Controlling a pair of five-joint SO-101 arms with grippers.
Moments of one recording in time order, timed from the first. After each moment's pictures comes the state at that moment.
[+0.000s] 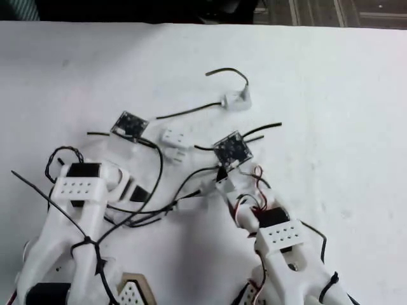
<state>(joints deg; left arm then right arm) -5.7 -29.2 58.5 54.8 -24.7 -19.2 -44.2 82.0 20.3 22.0</state>
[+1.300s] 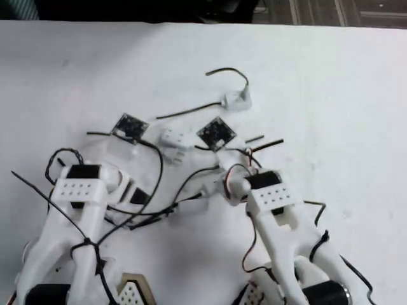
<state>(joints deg) -5.7 -29.6 59.5 54.7 -24.7 -19.1 -24.2 60.7 43.2 25.5</state>
